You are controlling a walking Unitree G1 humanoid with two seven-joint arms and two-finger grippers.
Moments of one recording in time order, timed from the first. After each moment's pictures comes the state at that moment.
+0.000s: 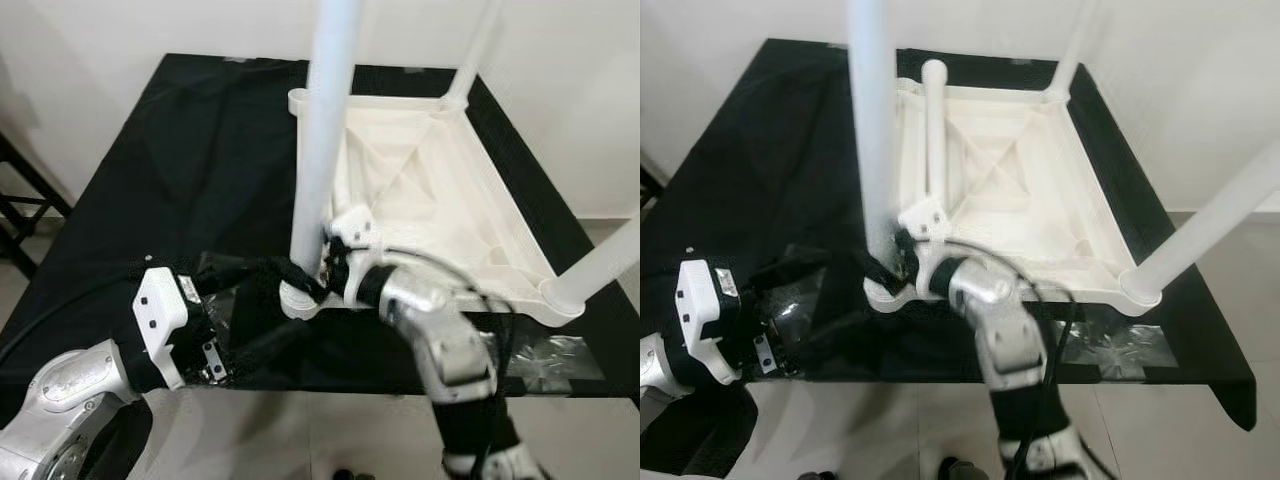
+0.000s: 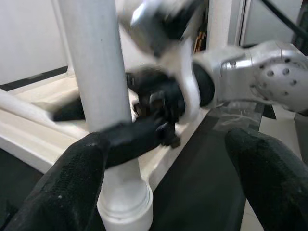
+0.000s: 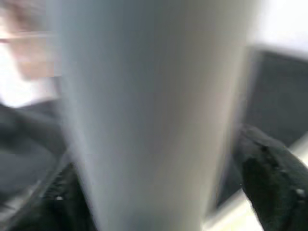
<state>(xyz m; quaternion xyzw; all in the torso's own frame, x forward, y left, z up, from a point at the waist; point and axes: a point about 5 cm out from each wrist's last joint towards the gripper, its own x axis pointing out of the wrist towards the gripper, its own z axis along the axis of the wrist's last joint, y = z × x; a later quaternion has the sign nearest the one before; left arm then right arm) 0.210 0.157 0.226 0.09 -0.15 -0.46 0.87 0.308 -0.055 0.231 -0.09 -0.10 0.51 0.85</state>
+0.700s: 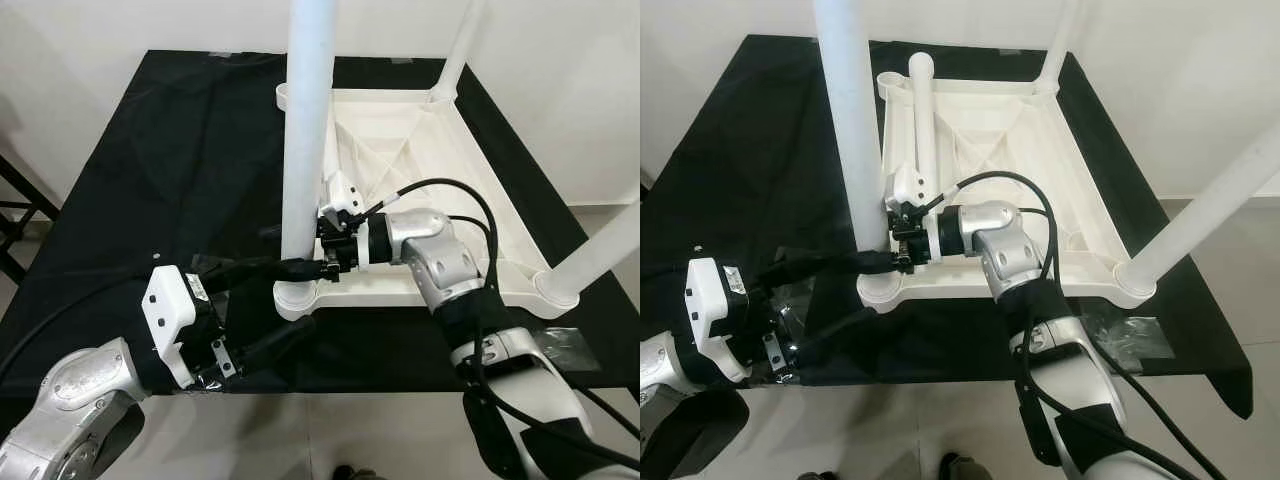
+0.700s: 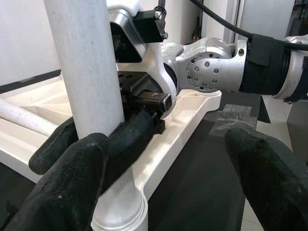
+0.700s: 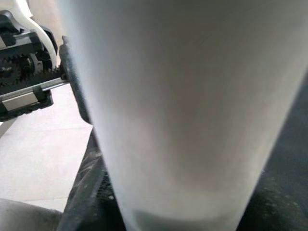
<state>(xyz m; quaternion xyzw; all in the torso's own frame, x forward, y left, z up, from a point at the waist) 0.211 0.153 0.227 0.09 -0.15 -0.47 0.87 0.351 -0.061 0.237 -0.13 -0.03 0.71 0.70</state>
